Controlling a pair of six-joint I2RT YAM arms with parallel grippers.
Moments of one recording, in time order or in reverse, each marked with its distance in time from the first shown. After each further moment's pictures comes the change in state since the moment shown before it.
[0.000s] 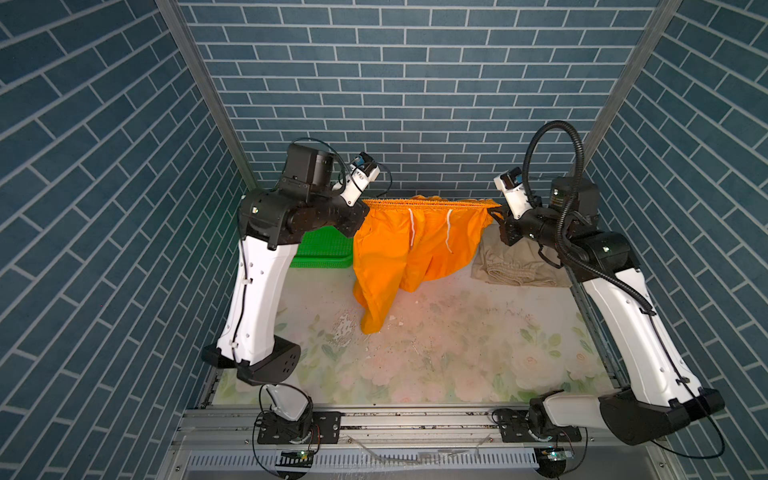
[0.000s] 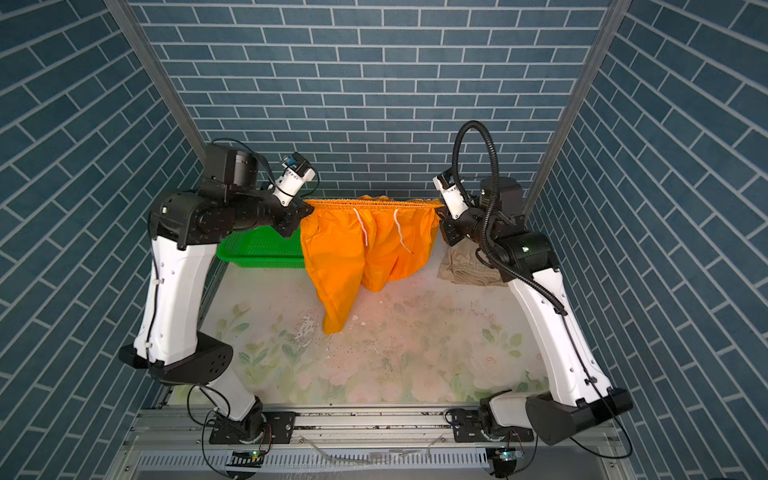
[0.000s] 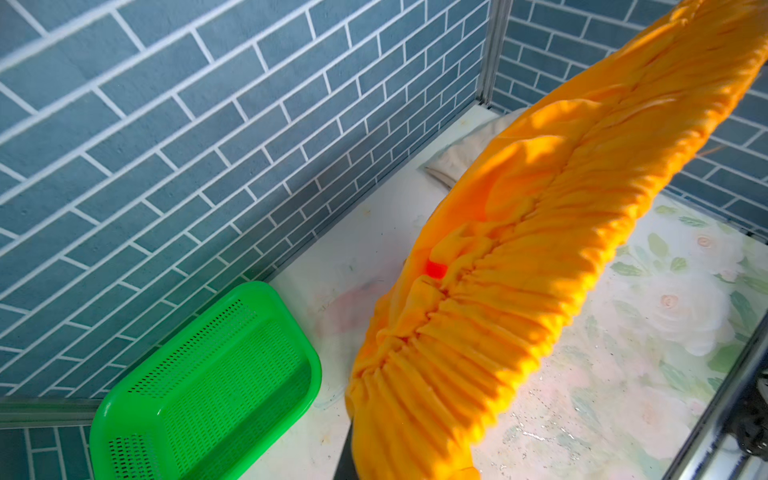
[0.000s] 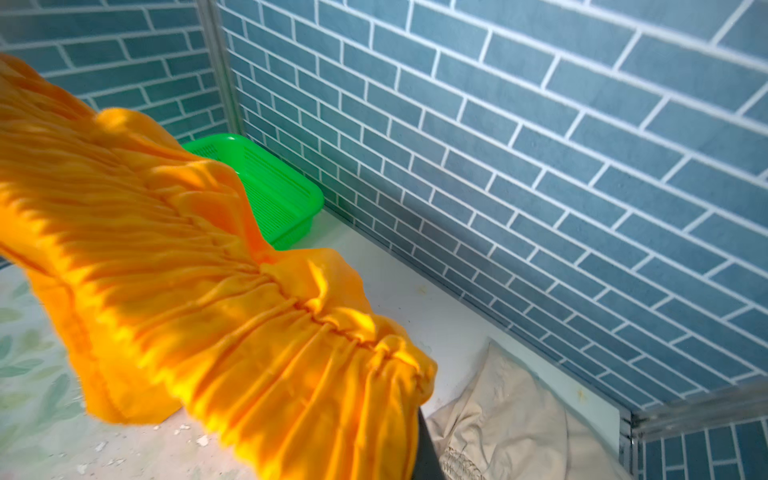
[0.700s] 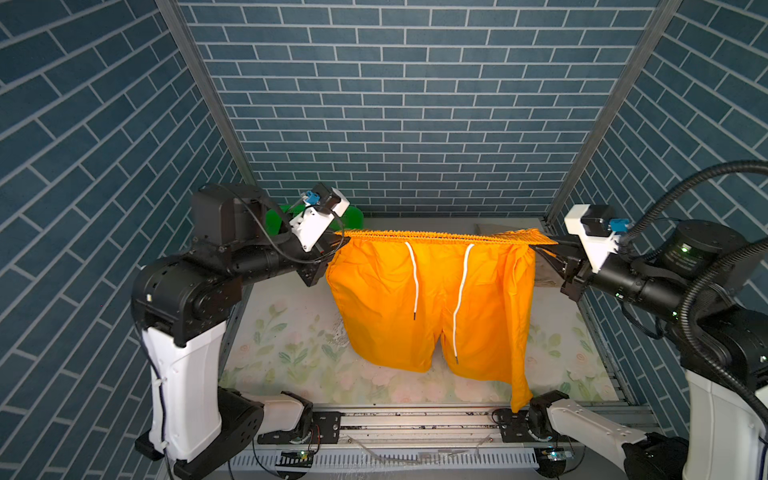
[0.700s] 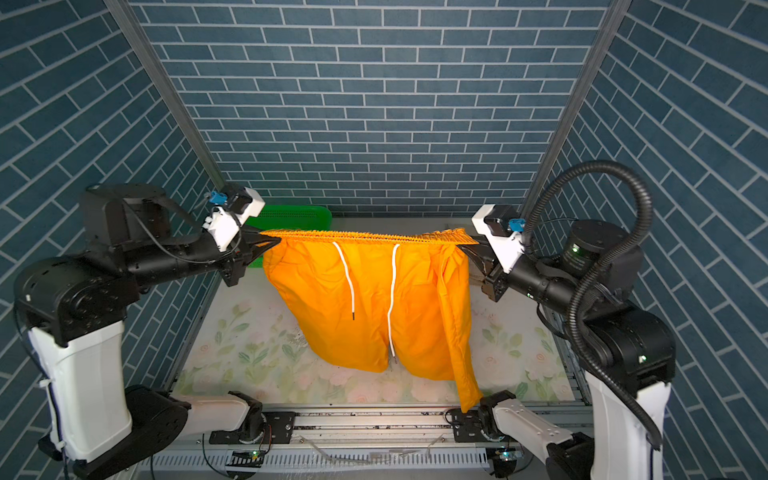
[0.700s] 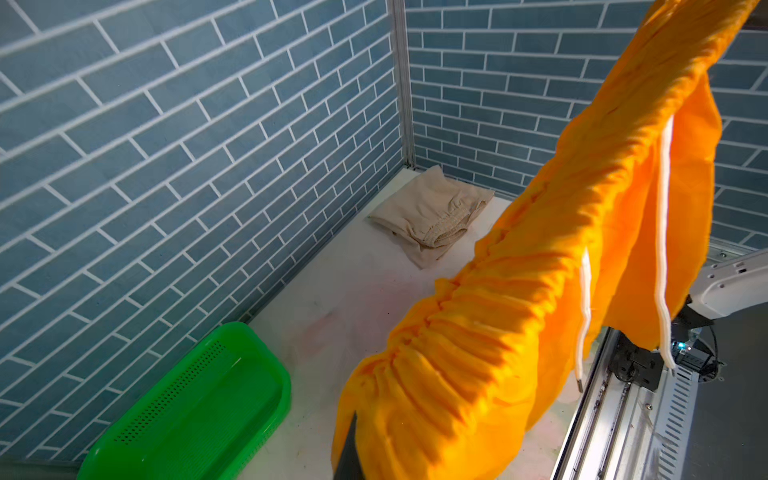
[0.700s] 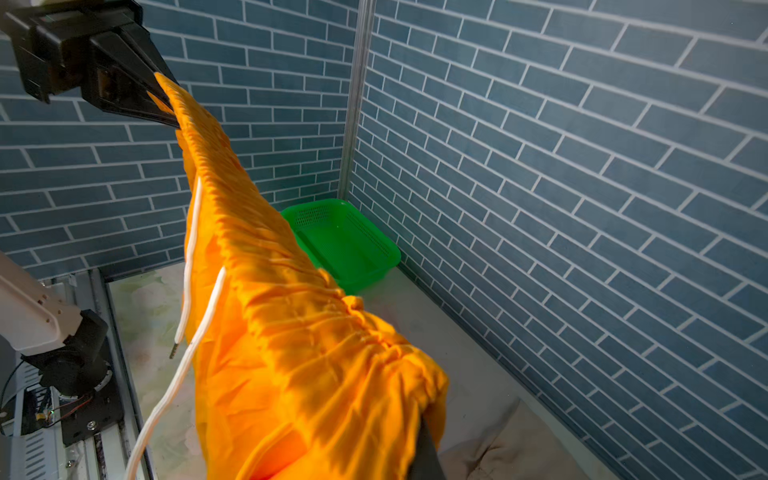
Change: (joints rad) left arm 0.003 -0.295 -0.211 0.006 0.150 0.038; right arm -0.006 -0.216 0.164 -0.304 -0.184 -0.056
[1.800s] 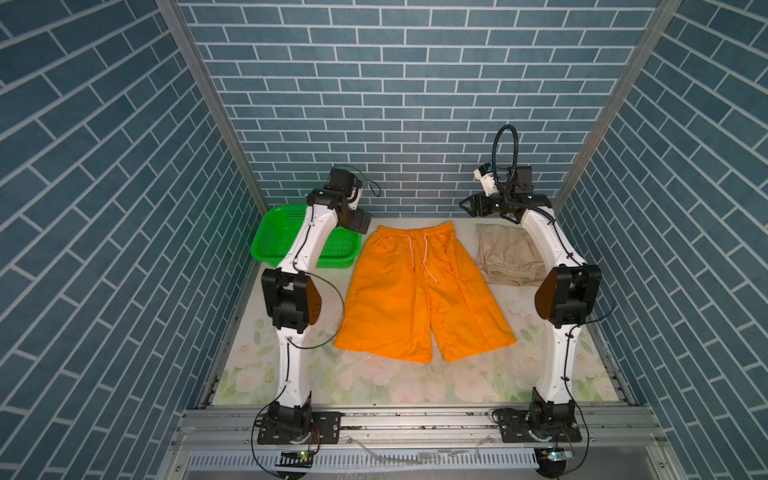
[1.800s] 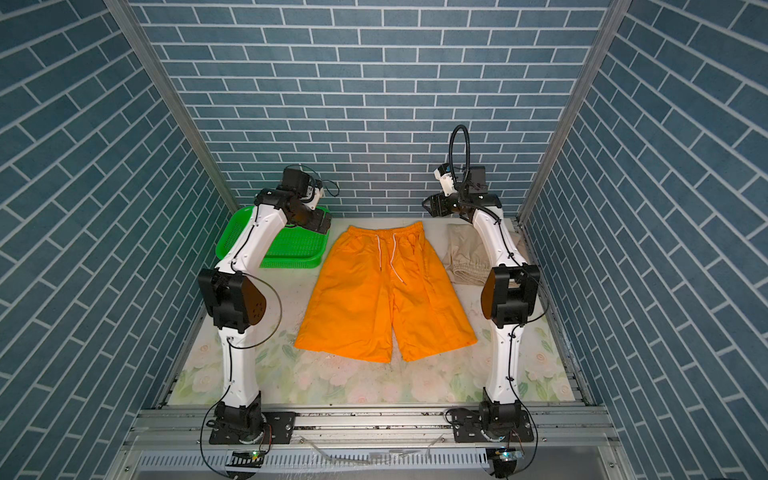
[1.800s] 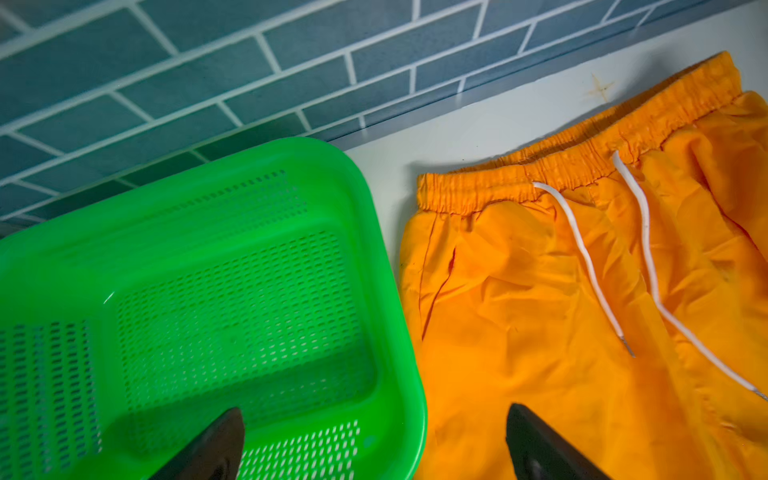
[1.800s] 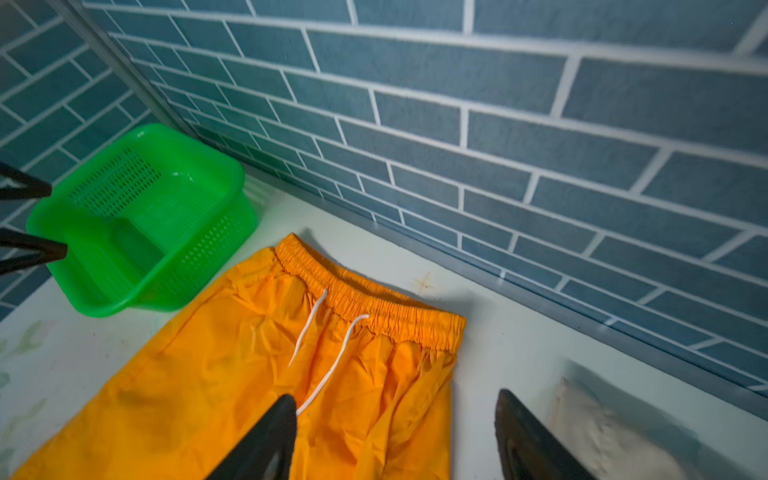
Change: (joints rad) left arm 0.185 0.760 -0.030 0.365 -0.378 -0.271; right arm -0.202 1.095 0.268 0.488 -0.089 0.243
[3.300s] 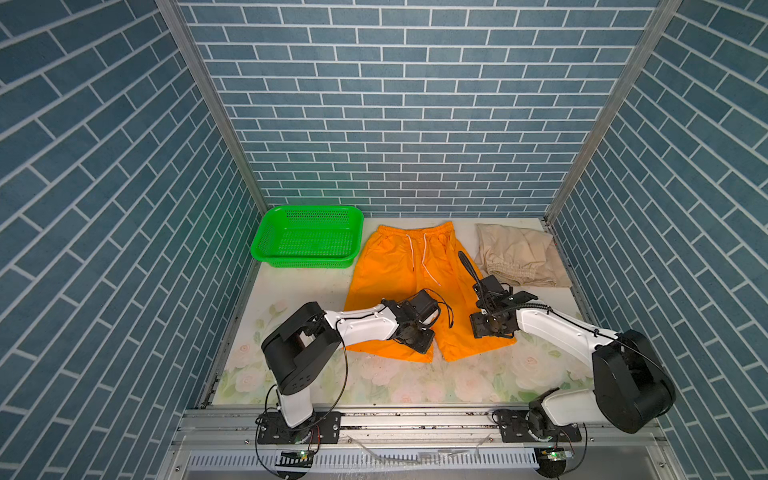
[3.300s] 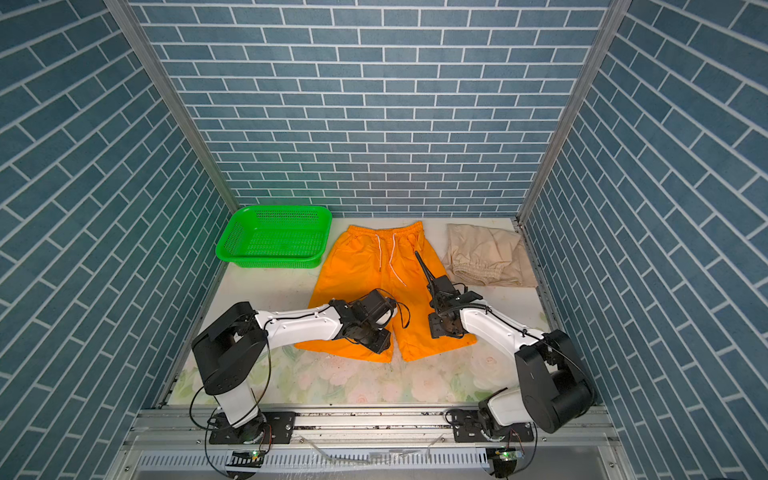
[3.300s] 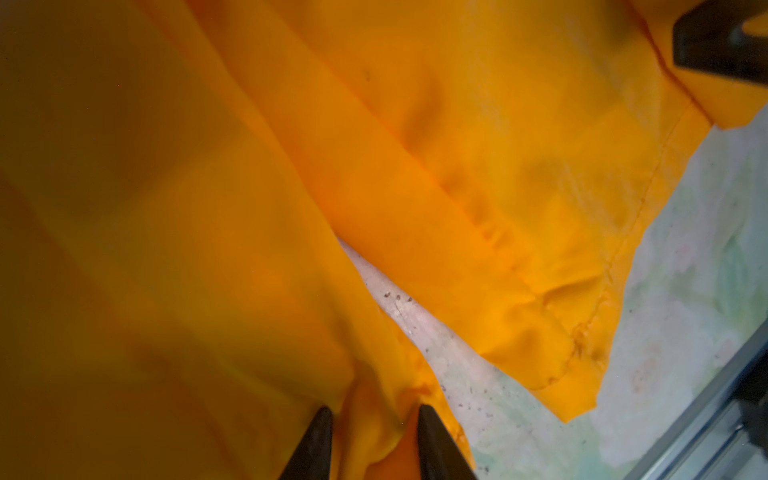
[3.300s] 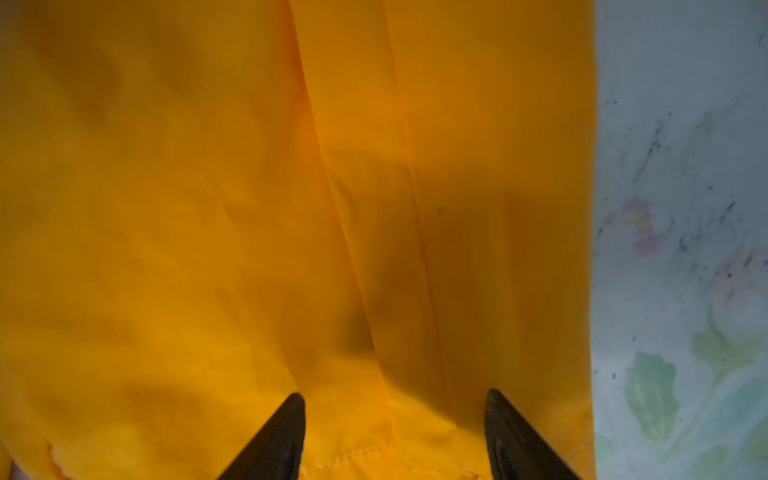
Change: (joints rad) left arm -0.731 -0.344 -1.195 0.622 0.203 -0.478; right arm 0.364 -0.756 -1.415 -0.062 0.655 0.444
